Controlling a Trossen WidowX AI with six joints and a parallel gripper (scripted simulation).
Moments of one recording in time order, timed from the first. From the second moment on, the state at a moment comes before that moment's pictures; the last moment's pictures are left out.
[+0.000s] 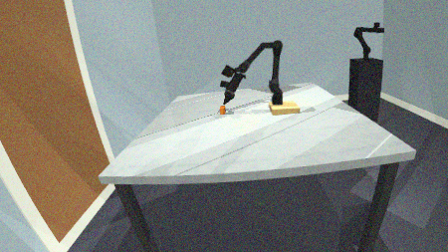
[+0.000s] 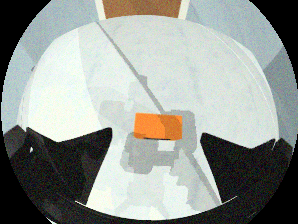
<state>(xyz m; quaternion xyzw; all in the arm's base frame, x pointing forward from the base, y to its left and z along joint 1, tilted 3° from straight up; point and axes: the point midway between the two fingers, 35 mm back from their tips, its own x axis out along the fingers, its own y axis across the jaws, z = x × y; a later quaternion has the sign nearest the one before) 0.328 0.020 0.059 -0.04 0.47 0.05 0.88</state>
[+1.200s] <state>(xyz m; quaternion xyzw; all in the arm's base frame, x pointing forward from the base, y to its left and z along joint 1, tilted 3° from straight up) 0.364 0.022 0.060 -0.05 0.71 0.03 0.70</state>
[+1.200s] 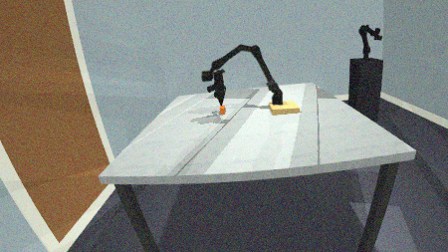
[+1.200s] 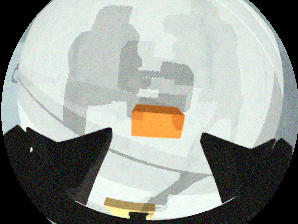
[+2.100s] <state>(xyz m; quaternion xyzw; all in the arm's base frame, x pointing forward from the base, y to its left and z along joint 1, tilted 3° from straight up) 0.363 0.021 0.020 -0.05 0.71 0.03 0.70</state>
